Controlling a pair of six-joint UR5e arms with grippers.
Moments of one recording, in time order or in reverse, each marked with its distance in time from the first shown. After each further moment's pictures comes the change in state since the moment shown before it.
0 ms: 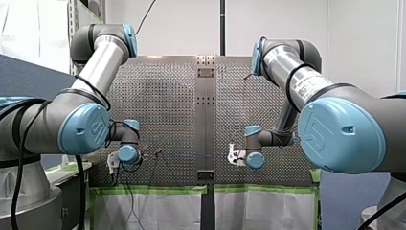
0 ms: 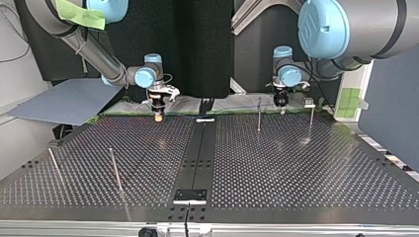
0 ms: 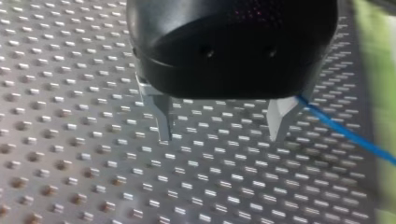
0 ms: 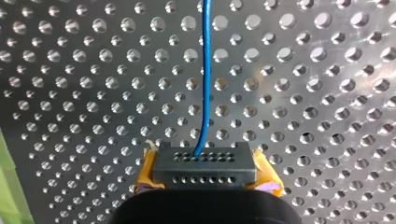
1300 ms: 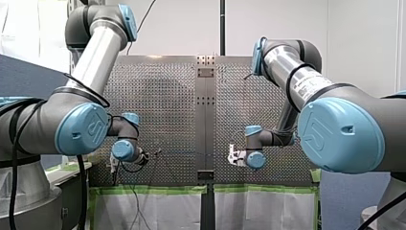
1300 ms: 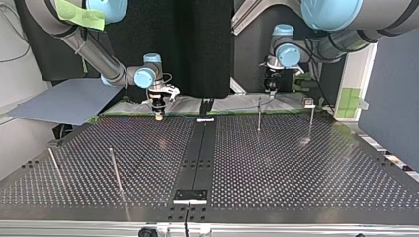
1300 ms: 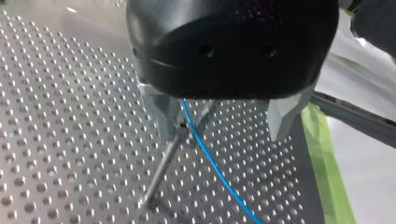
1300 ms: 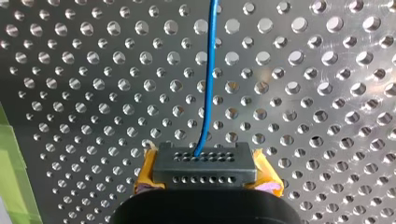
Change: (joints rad) left arm -0.055 0.148 -0.209 0.025 0.131 0.045; right arm -0.004 0.000 0.000 0.017 -0.022 -0.002
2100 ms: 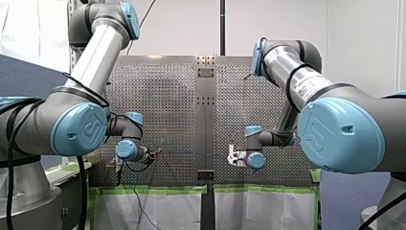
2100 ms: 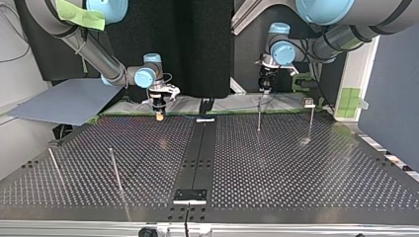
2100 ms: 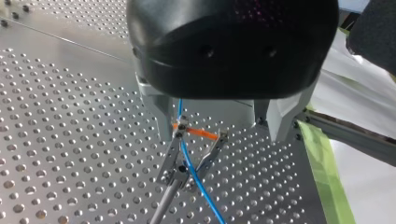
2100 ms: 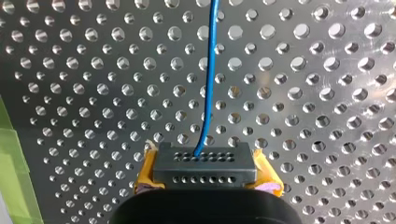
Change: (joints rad) left arm -0.047 0.005 -0.001 0.013 0.000 0.004; right arm 0.000 0.003 0.000 -0.002 -0.012 0.000
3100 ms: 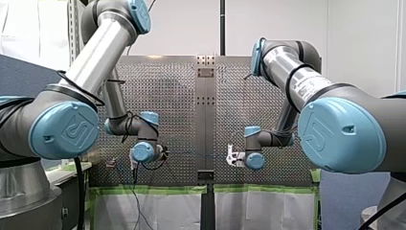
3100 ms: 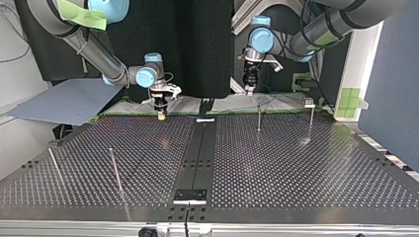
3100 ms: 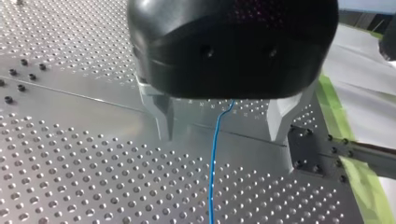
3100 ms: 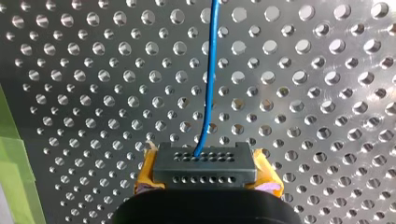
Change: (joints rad) left arm -0.214 0.005 0.013 0.099 -0.215 -0.043; right arm 0.008 0.003 0.000 -0.002 -0.008 0.002
